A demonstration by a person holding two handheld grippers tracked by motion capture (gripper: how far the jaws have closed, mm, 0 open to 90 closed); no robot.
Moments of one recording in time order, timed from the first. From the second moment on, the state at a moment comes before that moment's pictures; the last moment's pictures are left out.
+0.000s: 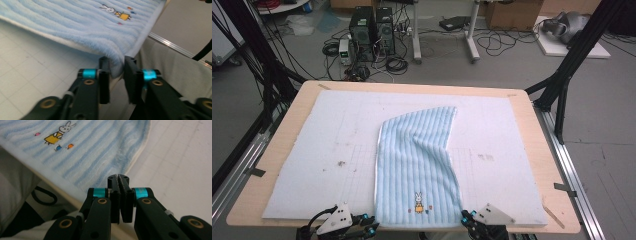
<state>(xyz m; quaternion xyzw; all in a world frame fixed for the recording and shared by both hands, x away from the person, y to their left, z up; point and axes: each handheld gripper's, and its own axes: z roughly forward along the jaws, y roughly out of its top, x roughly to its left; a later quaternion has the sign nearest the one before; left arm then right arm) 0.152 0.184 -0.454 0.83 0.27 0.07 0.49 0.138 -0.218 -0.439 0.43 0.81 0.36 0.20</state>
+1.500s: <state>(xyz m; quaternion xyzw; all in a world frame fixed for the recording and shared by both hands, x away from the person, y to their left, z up) 0.311 0.144 -0.448 0.77 0.38 0.17 0.48 0.284 -0.204 -0.449 0.48 0.78 0.37 0.16</state>
